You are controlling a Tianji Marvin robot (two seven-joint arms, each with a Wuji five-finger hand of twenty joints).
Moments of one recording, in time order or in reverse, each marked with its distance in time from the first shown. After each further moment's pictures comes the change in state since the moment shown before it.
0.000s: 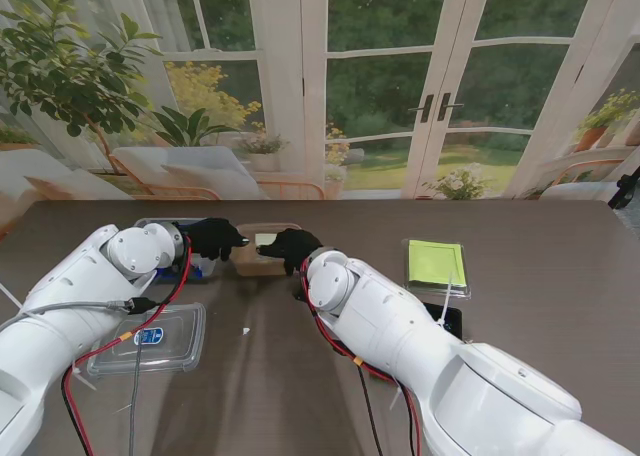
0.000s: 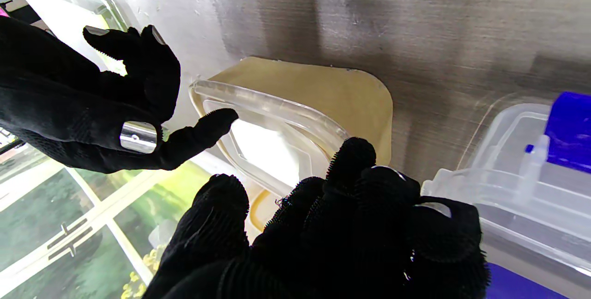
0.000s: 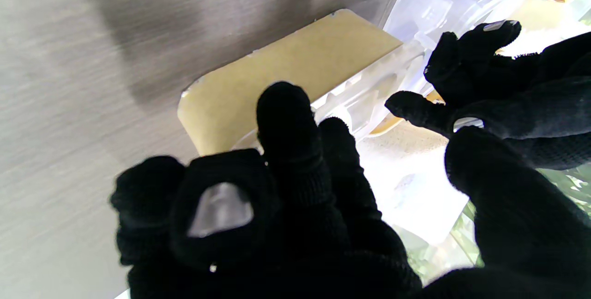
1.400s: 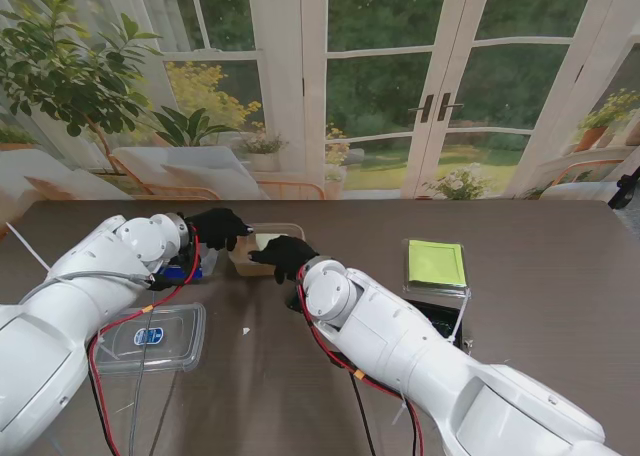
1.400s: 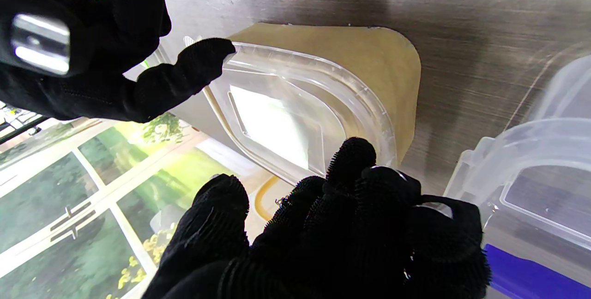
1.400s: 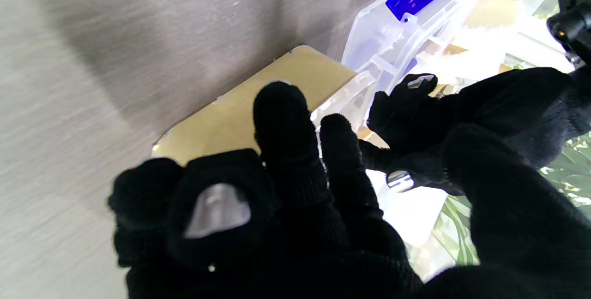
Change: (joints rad) left arm -0.191 -0.145 0.088 0.405 -0.057 -0.190 0.035; right arm -0.082 0.080 0.004 -0.212 0.080 0.045 0.012; left_hand 0.000 0.000 0.000 0.000 0.001 -0.001 0.005 0.016 0.000 0.000 0.008 0.000 0.024 0.000 0.000 -0.001 0.020 0.000 0.000 0.000; right_hand 0.026 0.001 -0.022 0.000 0.022 -0.027 0.006 0.000 0.000 0.018 -0.010 -0.004 0.000 0.017 0.000 0.000 -0.001 0.022 -0.001 0.019
